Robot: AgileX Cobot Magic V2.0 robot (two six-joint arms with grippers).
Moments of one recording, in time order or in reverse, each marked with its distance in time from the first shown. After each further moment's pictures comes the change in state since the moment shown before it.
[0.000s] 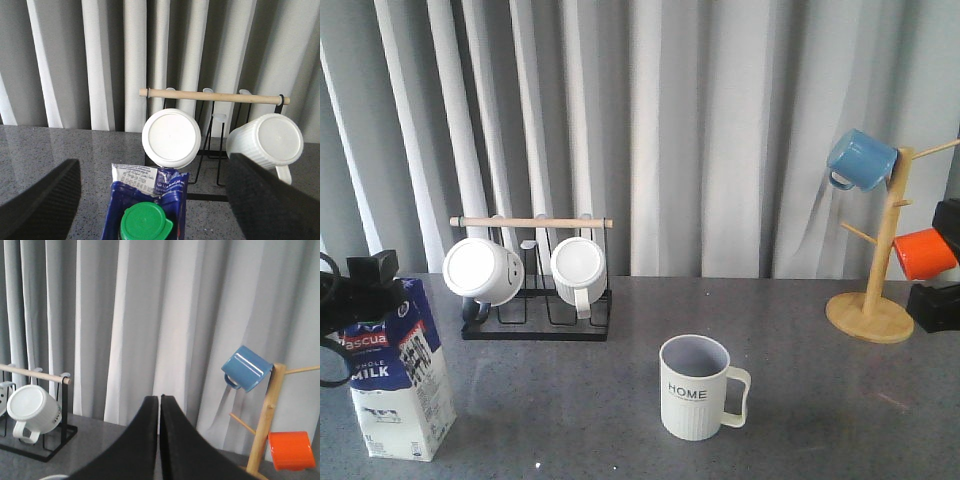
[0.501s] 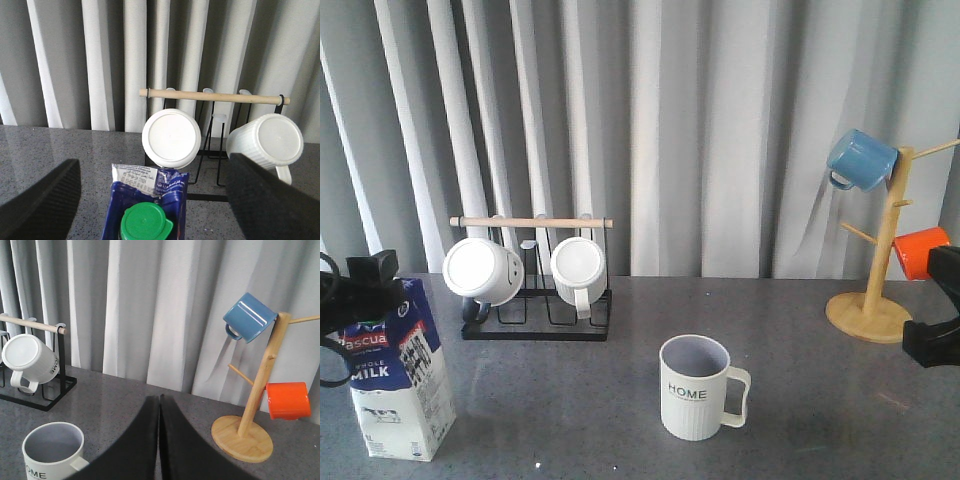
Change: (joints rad) left arm 0.000 0.000 0.000 0.000 0.000 0.000; right arm 0.000 0.000 0.000 -0.004 0.152 -0.002
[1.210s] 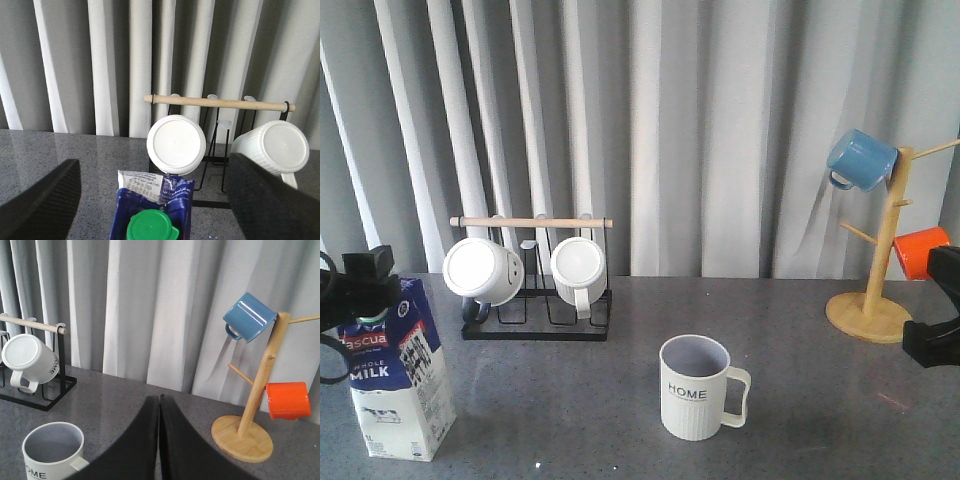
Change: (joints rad) left arm 0.000 0.000 0.000 0.000 -0.025 0.000; right arm 0.000 0.000 0.000 0.000 0.001 0.000
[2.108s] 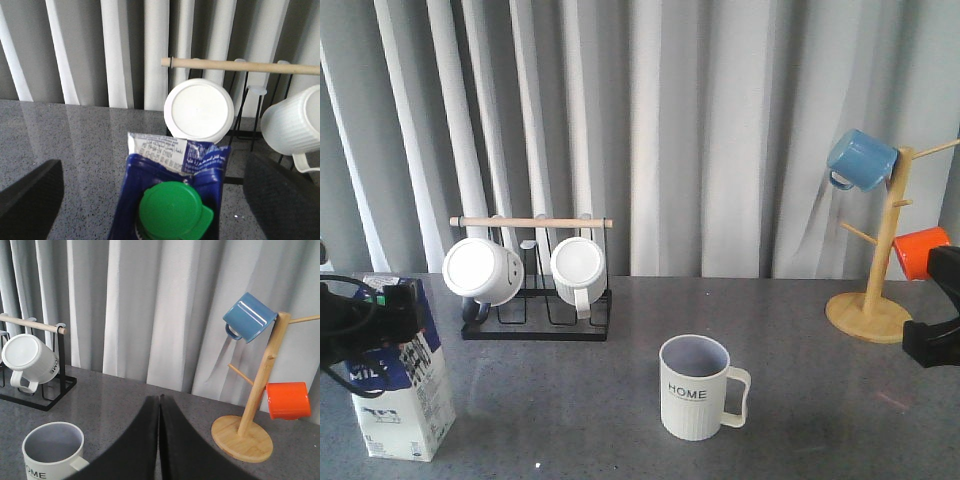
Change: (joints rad) left arm 0.000 0.161 0.000 -0.003 -0.082 -0.004; right arm 0.000 0.000 0.000 0.000 0.000 0.000
